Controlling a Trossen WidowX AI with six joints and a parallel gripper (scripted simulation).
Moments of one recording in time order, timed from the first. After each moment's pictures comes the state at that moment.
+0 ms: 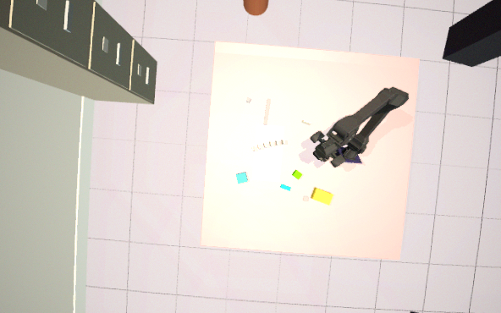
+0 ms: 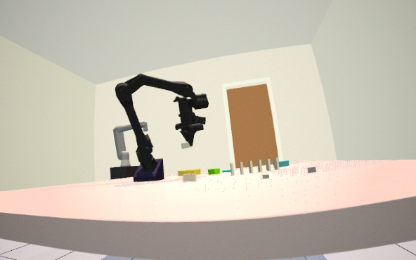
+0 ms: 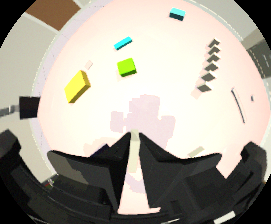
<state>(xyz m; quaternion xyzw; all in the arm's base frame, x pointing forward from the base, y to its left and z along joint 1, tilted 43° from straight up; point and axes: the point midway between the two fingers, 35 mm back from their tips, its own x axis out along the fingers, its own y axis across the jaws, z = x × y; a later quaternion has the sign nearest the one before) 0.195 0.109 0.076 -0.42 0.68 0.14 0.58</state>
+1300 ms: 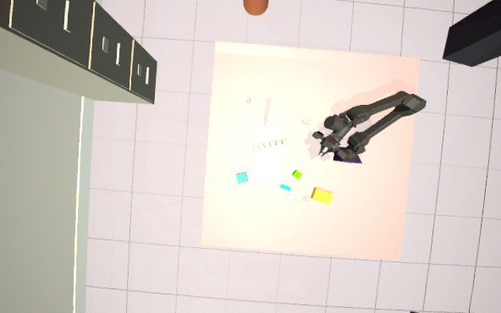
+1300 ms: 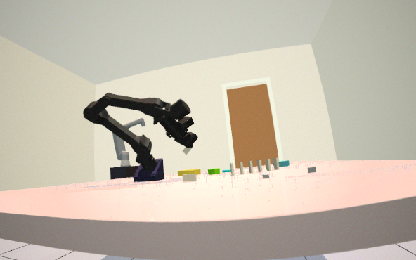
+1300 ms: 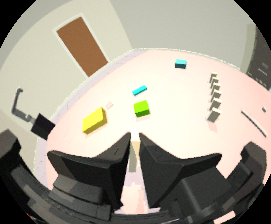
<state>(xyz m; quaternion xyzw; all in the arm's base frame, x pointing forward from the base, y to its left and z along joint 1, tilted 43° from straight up) 0.184 0.092 0.067 -0.29 0.50 0.35 0.73</state>
